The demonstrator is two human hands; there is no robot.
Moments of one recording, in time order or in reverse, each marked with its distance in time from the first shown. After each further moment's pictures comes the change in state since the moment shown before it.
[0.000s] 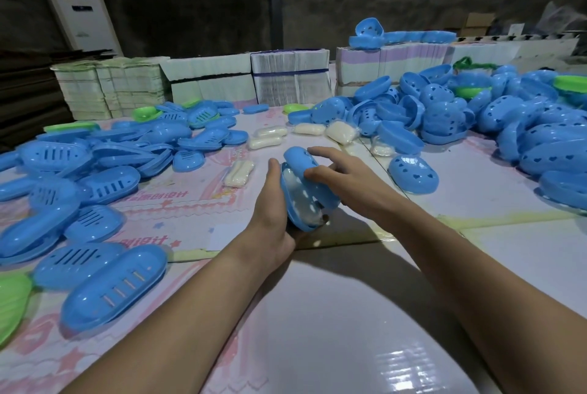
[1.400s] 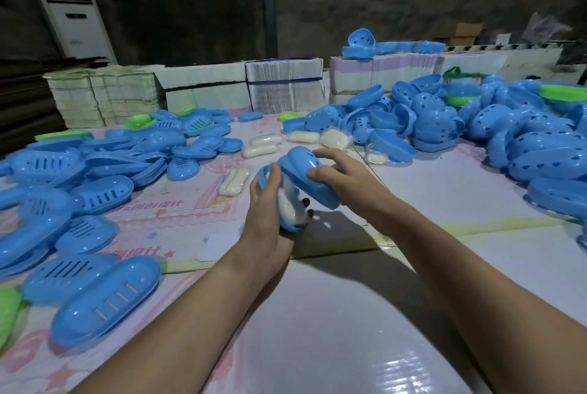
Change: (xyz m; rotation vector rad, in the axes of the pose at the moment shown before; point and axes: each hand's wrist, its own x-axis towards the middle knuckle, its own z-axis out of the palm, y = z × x) left_hand 0.002 -0.003 0.001 -0.164 -0.019 0.098; right_hand 0.006 0.004 -0.007 0.123 0.039 -0.011
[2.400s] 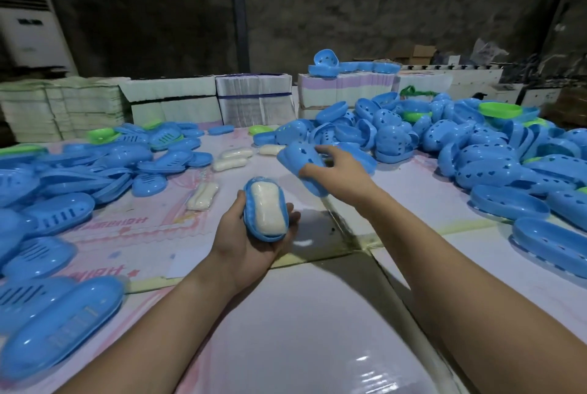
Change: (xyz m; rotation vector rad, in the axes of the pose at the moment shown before) left_hand -0.005 0.000 -0.002 -0.090 -0.019 -0.236; right_hand 0.007 -0.008 -0.042 -0.232 0.229 0.058
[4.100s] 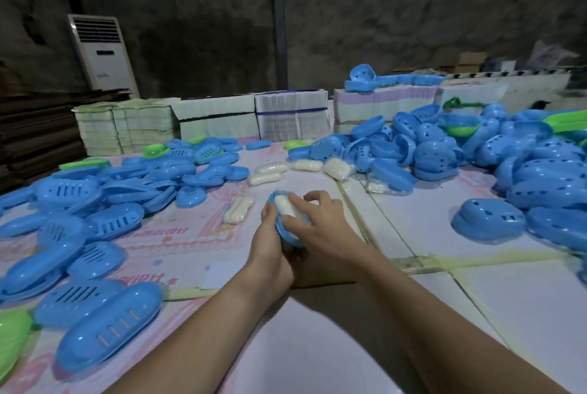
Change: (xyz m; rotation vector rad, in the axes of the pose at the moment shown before) left_hand 0.003 -0.001 0.014 -0.045 0.121 0.103; right_hand -0.021 -0.007 0.074 -0.305 -0.185 -0.227
